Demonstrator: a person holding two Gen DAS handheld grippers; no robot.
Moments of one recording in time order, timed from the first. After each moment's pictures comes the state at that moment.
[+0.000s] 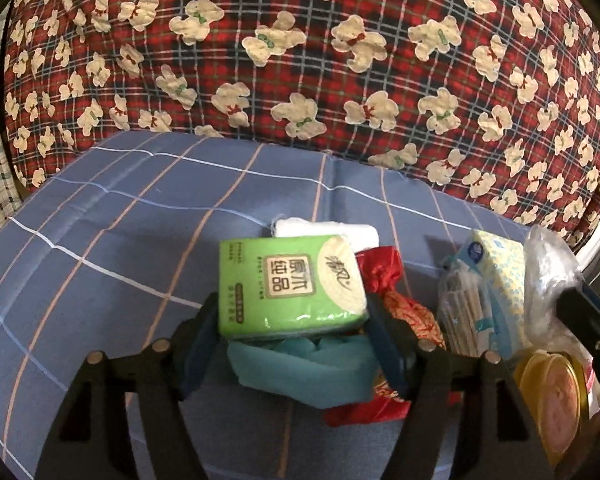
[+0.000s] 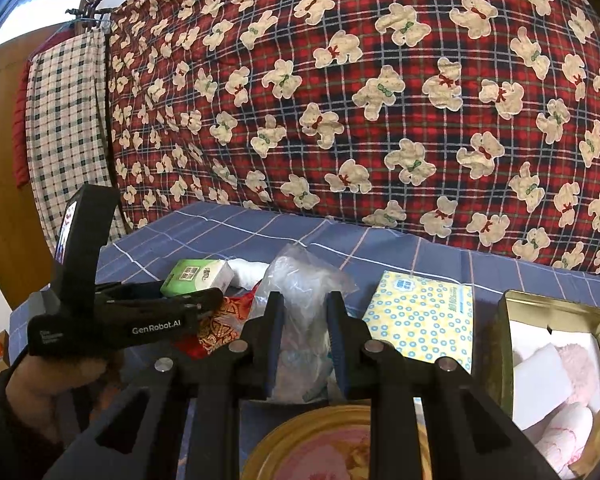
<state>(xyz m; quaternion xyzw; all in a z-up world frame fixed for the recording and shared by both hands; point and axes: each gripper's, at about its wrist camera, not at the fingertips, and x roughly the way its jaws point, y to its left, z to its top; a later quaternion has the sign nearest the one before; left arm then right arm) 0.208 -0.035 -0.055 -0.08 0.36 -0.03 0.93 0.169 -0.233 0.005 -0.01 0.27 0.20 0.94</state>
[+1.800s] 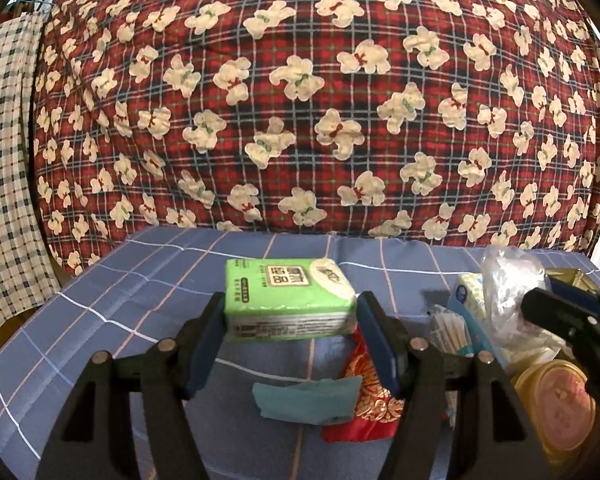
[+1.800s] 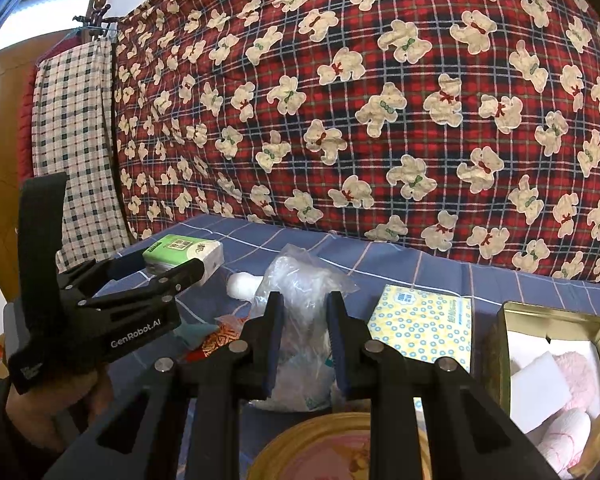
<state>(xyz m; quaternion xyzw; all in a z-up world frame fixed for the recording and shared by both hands) 0.165 -0.050 -0.018 -0.01 0.21 0.01 0.98 0.165 -0.235 0.012 0.00 0.24 0.21 0.95</state>
